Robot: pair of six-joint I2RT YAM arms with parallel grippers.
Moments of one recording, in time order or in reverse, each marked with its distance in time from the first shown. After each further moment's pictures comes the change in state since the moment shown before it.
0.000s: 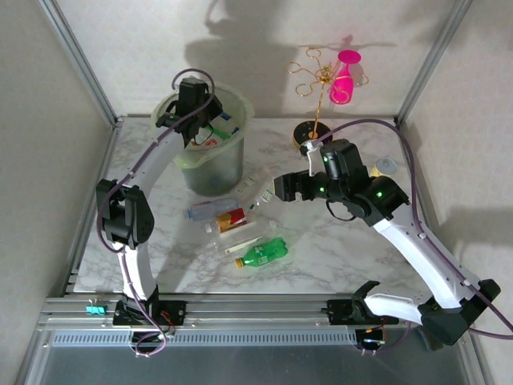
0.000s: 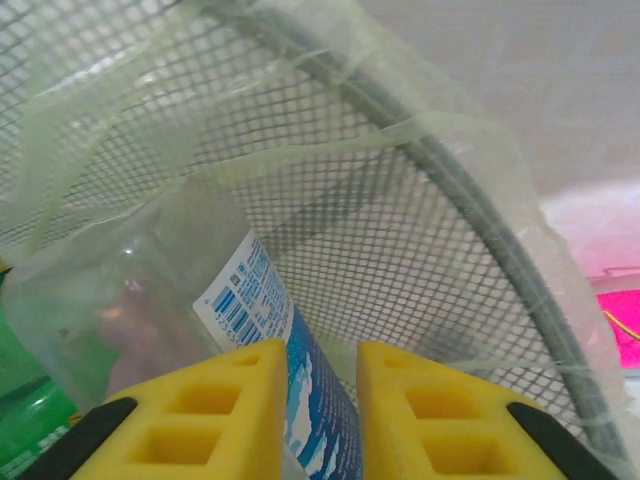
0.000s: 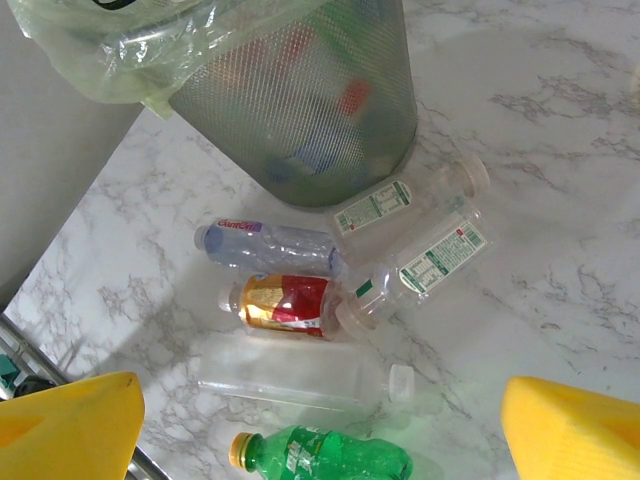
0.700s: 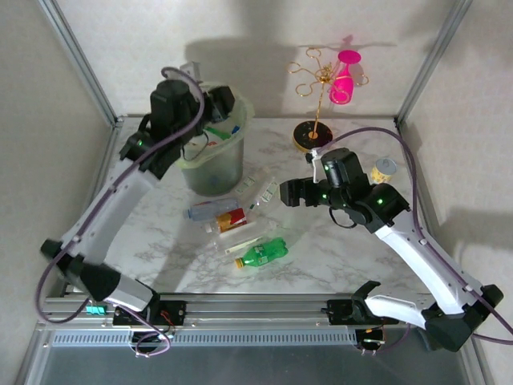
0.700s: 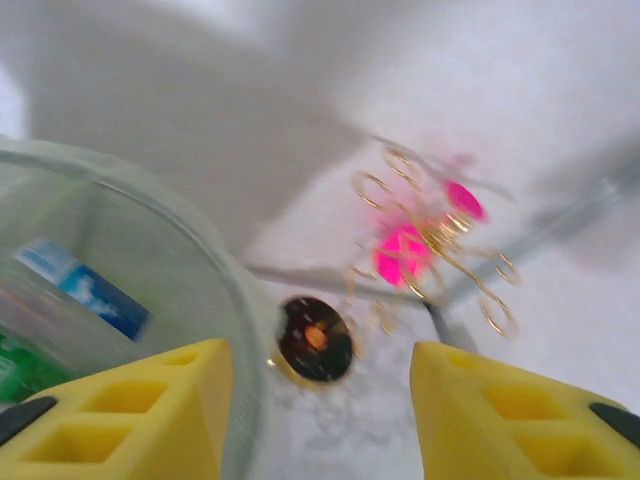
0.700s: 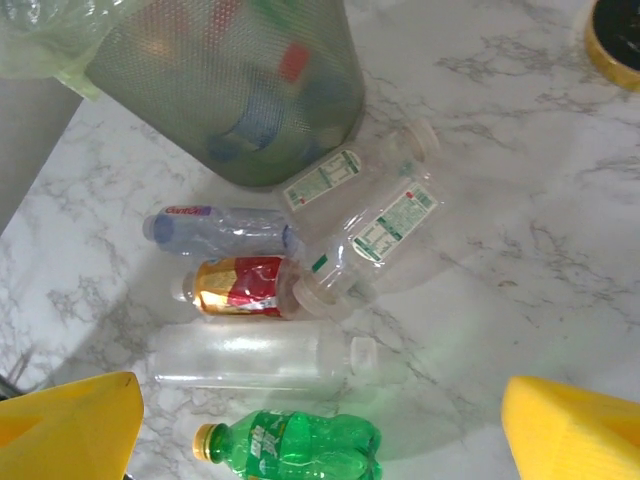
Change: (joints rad) left arm -0.249 -0.516 -0.153 -0.034 0.000 0.262; right arm 0.000 -0.061 -0.089 -0.010 0.093 0.047
